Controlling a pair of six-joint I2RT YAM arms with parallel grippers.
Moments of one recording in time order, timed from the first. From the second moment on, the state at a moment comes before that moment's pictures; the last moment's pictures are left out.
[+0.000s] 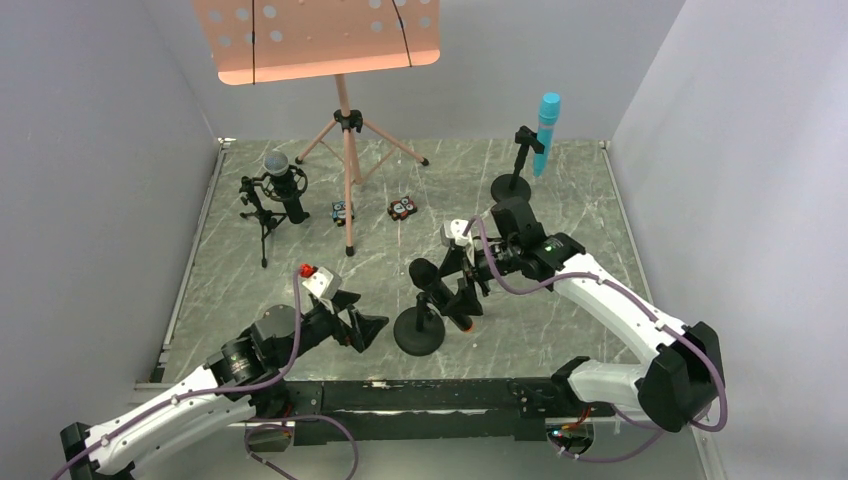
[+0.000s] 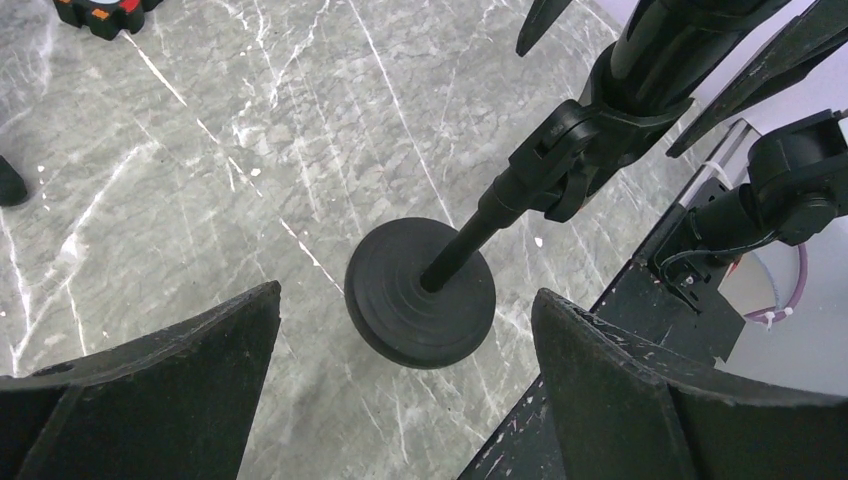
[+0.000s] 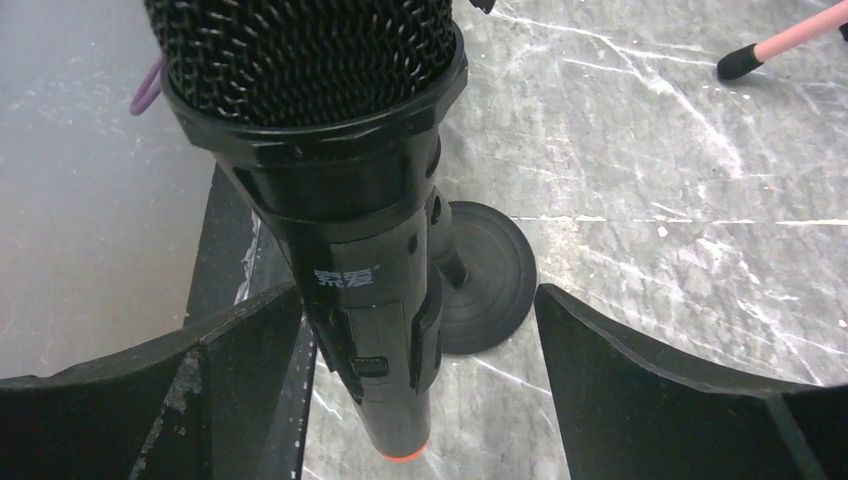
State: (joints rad) left arm -0.96 0.32 0.29 -0.13 -0.12 -0.39; right arm 0.57 1.21 0.94 -0.55 -0.98 -0.55
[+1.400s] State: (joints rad) left arm -0.96 0.33 0.32 -0.17 -0.11 -0.41; right arm -0.30 1.17 1.05 -0.74 -1.00 -0.62
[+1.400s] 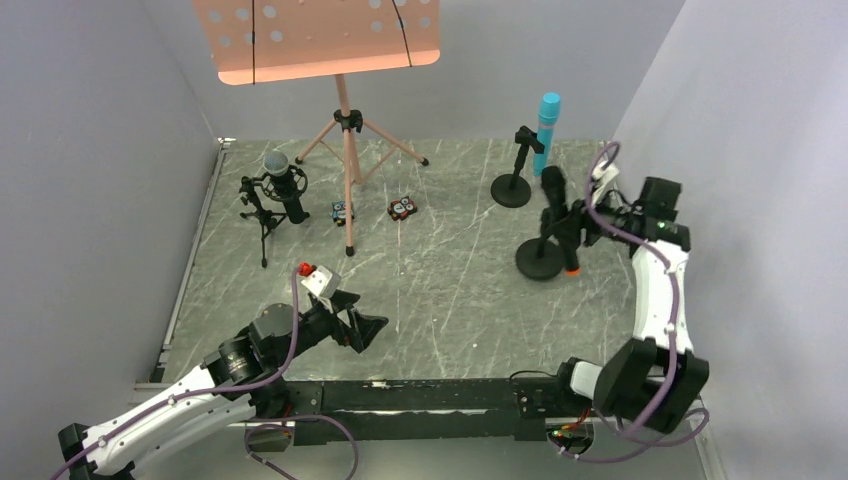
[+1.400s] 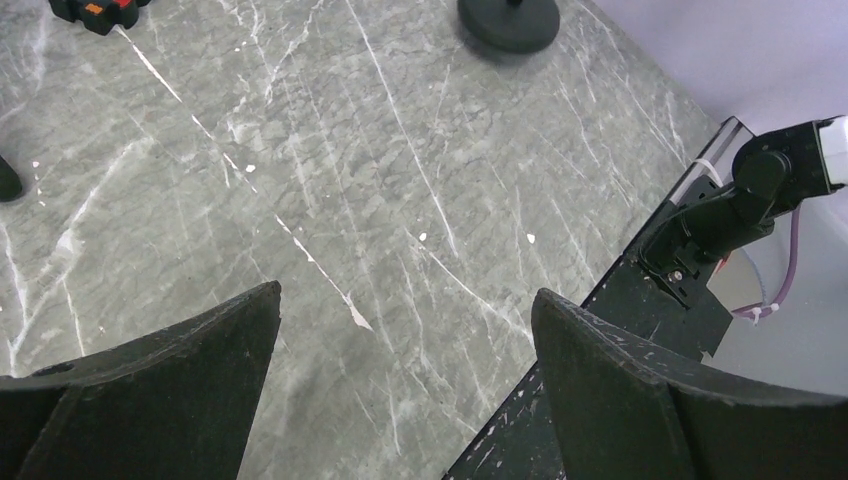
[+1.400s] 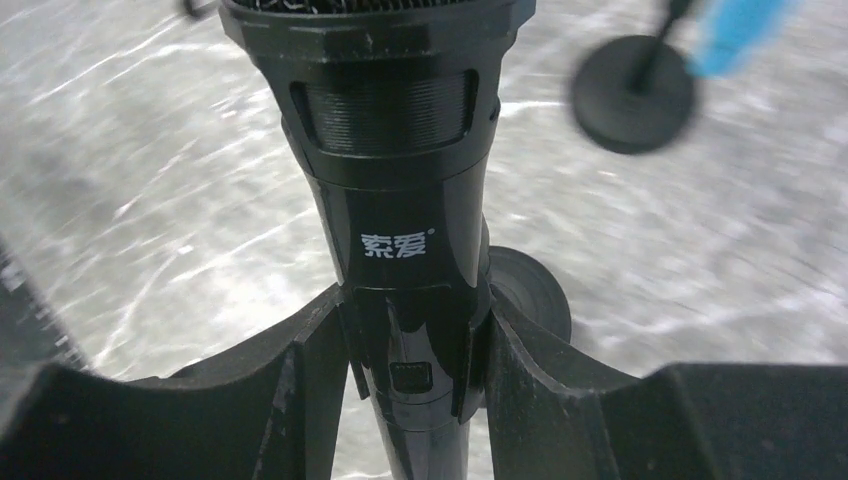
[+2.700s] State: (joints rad) left arm -0.96 0.43 0.43 -0.21 -0.10 -0.35; right arm -0.53 1.62 1.23 -0.02 -0.89 -0.26
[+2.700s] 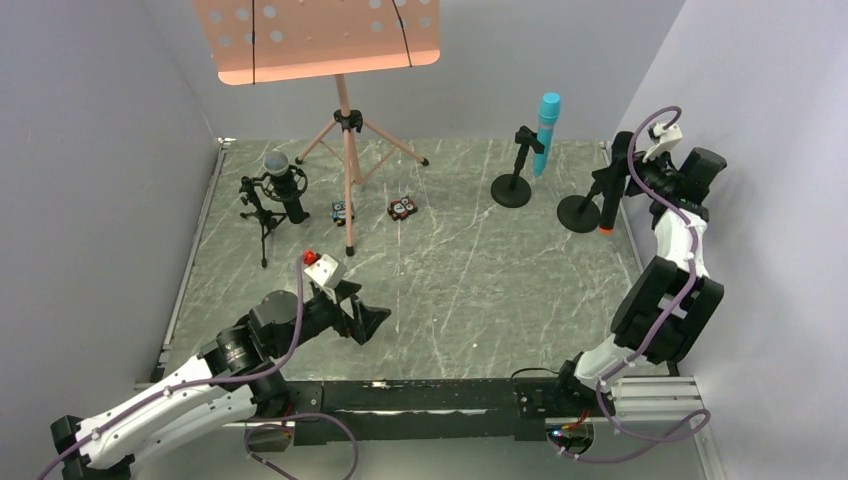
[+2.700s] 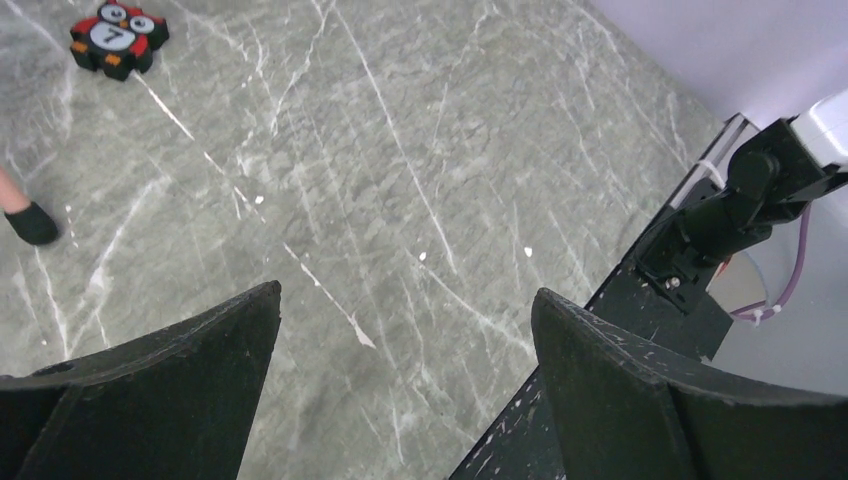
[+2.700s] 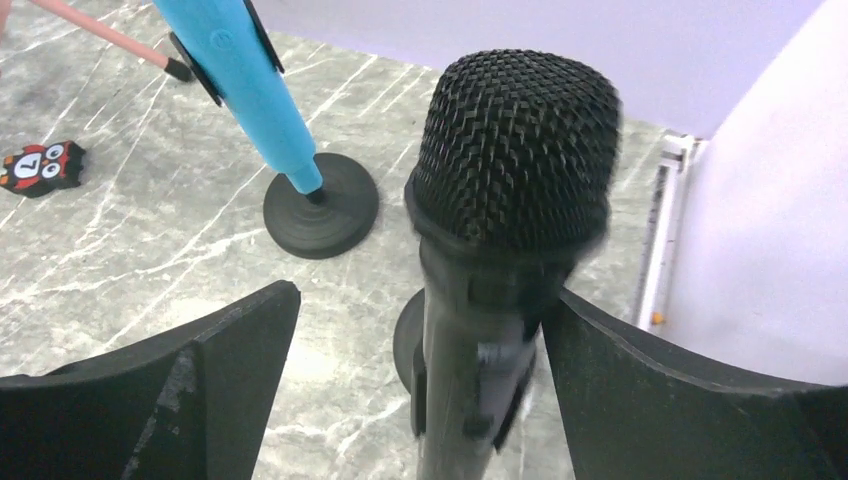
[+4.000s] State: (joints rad) left arm -0.27 0.59 0.99 -0.59 0.16 -0.20; right arm -0.58 0.87 1.12 -0.48 -0.77 0.15
